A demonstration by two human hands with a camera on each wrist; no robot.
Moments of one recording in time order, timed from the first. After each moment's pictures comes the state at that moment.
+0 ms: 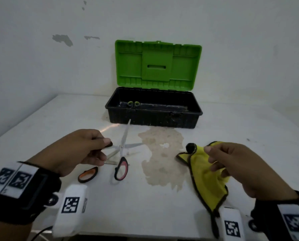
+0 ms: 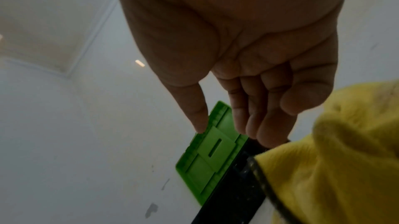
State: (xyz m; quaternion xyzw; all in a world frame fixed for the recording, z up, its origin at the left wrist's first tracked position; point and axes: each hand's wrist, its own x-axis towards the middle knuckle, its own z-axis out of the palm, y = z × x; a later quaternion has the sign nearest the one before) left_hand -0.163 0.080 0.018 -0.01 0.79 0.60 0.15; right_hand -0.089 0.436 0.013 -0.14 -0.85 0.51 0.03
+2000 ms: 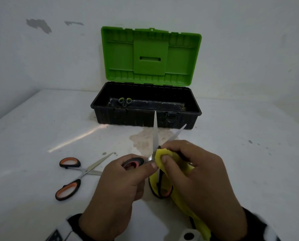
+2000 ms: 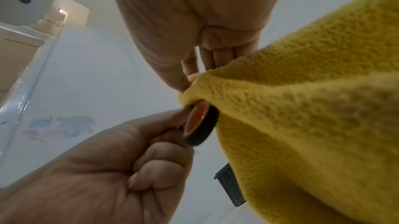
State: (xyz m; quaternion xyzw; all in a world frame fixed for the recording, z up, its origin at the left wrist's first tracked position) left_hand -0.124 0.205 -0.008 -0.04 0.58 0.80 0.12; right_hand -0.104 0.360 0.007 0.12 -0.88 0.39 0.25
